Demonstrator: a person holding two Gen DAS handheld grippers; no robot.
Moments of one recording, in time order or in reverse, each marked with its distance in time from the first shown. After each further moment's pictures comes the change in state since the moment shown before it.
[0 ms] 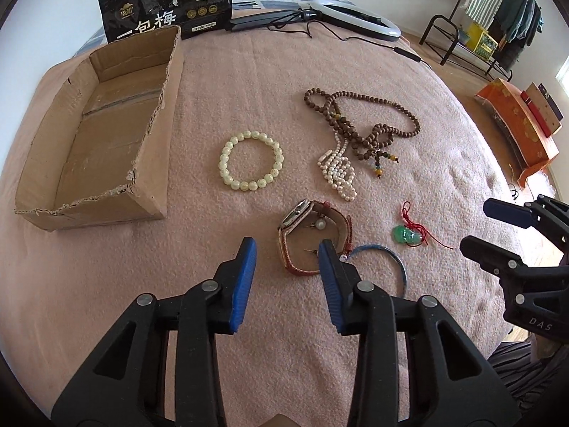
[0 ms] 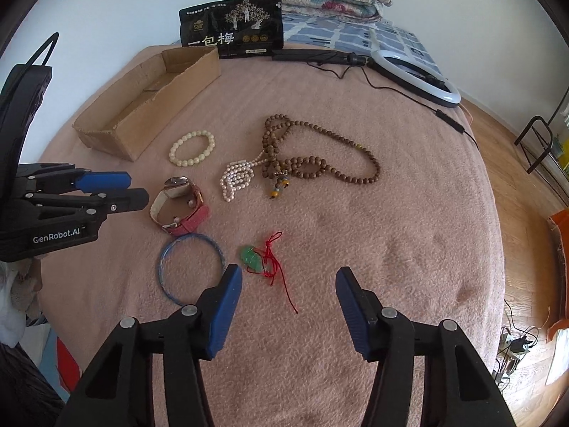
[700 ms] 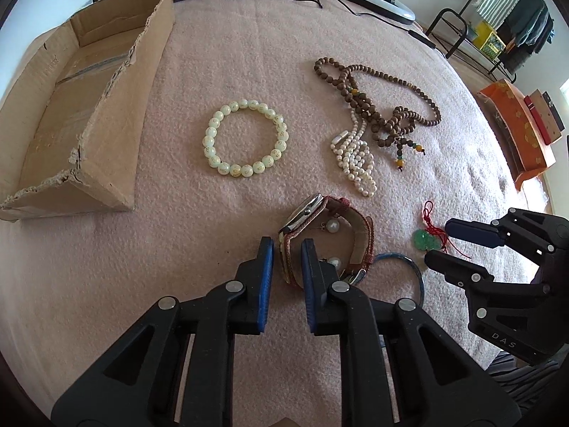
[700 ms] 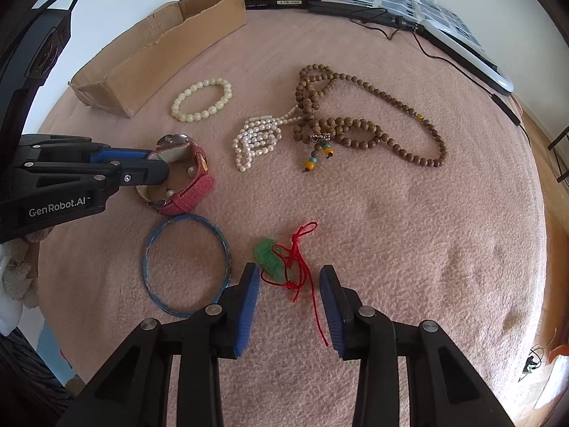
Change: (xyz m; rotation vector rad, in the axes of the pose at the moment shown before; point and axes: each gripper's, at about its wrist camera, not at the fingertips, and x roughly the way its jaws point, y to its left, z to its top) left arm 0.042 0.007 0.005 -0.046 0.088 -0.054; right arm 0.062 0.009 0.009 -0.097 0.129 0.069
